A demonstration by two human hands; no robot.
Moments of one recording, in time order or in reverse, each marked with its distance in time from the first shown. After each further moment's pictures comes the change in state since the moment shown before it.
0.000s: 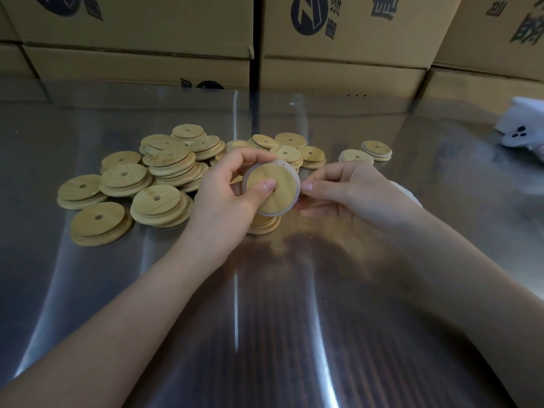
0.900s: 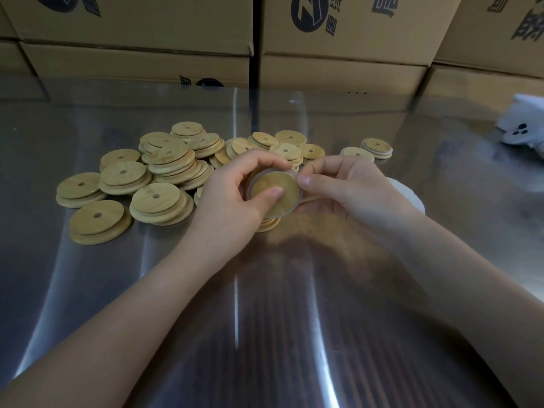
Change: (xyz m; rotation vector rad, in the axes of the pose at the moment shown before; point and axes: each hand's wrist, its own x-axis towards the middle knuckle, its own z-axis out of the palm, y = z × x) left_hand -0.002 0.007 0.000 0.152 -0.093 0.103; right_hand -0.003 -0.001 0.011 0.048 0.003 -0.093
